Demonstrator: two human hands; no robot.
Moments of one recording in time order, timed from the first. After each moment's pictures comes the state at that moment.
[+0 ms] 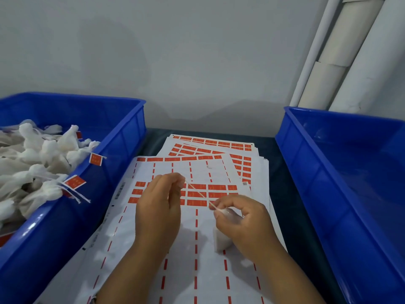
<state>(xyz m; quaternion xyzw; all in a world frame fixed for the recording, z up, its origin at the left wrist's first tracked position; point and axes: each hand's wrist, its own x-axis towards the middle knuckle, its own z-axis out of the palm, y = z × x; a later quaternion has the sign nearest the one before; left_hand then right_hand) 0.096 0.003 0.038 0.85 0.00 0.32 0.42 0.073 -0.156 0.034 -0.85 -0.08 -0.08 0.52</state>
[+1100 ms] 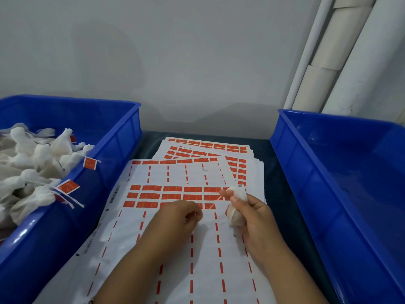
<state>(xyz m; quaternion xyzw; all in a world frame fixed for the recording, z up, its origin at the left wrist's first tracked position) 0.107 0.000 0.024 0.94 -0.11 -0.01 0.32 0.090 -0.170 0.019 -0.65 0.07 -0.01 0.76</state>
